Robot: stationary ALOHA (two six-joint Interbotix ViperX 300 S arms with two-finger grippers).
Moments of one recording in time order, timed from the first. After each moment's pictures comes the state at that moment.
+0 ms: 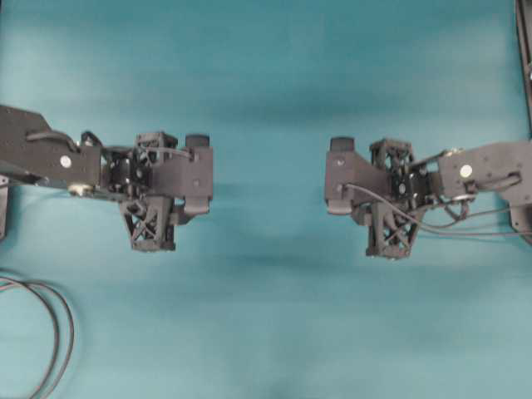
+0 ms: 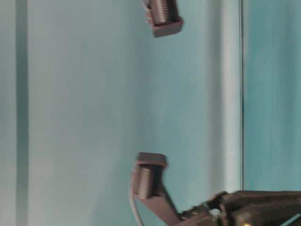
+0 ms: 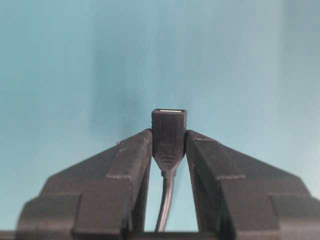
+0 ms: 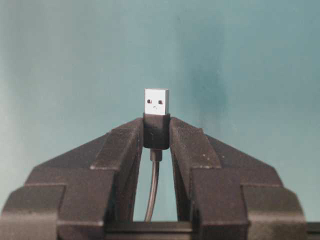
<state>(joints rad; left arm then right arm) -0.02 -0.01 0.70 -0.04 0.40 0.03 0.07 -0.10 0.82 -0.09 0.44 0.24</state>
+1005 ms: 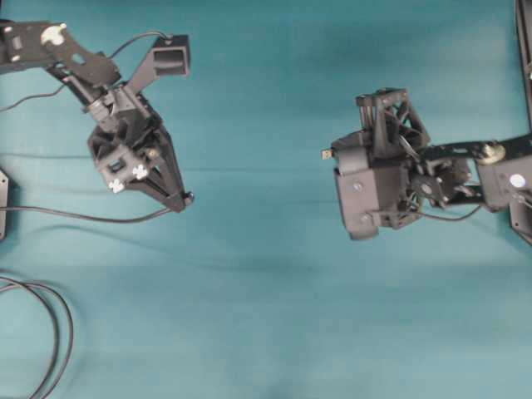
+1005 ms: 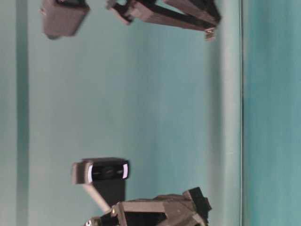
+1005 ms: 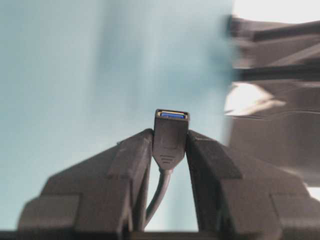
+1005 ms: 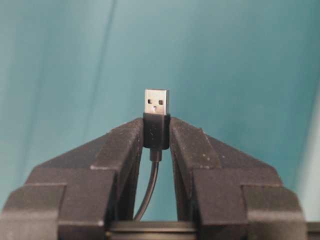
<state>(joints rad) 0.44 -0.06 0.64 -1.19 1.09 0.77 0.16 -0.27 0.71 -0.79 0.67 0.30</state>
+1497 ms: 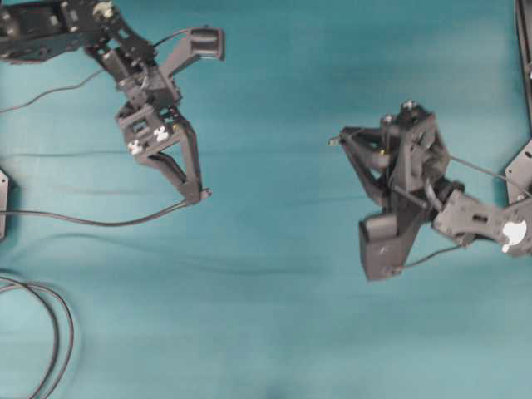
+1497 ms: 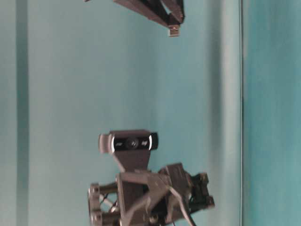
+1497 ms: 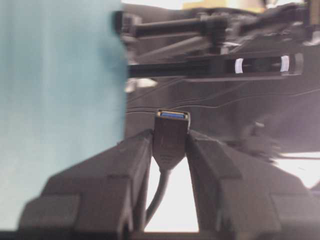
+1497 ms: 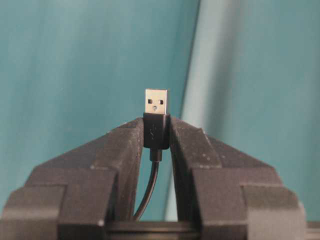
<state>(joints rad) 0.50 0.18 0.46 -1.34 1.41 0.82 0.37 -0.23 0.78 -1.31 0.94 0.62</state>
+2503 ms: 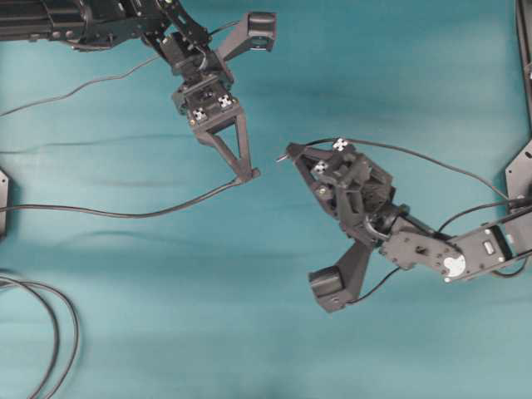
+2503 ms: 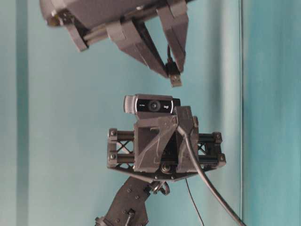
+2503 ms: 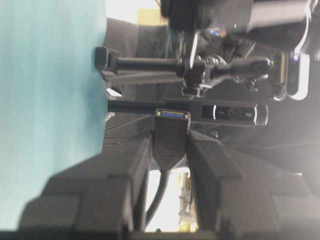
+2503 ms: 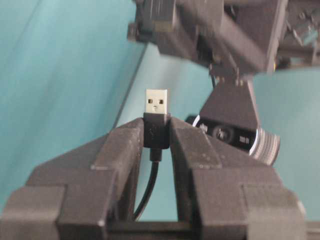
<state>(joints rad) 0.49 0.37 0.26 -1.40 1.43 0.70 0.37 -0.03 0.64 -1.51 0.94 0.46</state>
